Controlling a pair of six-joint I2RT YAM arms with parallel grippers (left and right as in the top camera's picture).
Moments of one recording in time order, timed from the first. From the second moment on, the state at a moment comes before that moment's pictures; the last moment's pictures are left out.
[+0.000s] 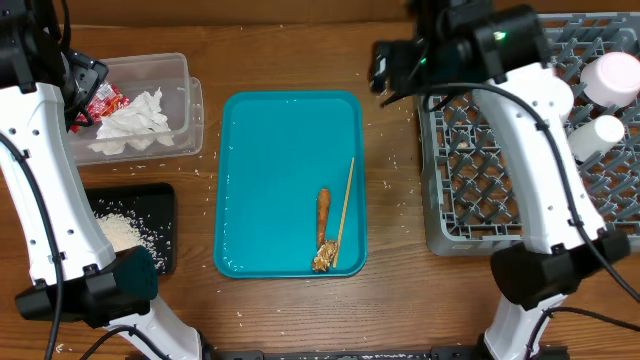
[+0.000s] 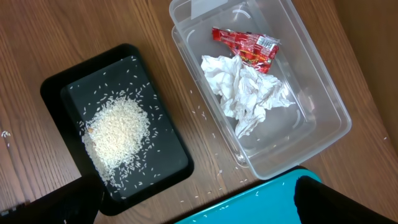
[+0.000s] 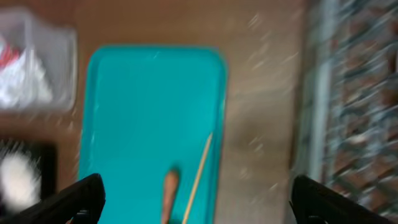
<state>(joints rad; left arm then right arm) 0.26 1.91 2.41 -1.69 -0.31 -0.91 0.35 1.97 2.31 -1.43 -0.12 0.33</state>
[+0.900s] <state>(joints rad) 0.26 1.91 2.41 -1.69 -0.31 -0.91 0.59 2.09 1.63 -1.09 -0.17 0.54</state>
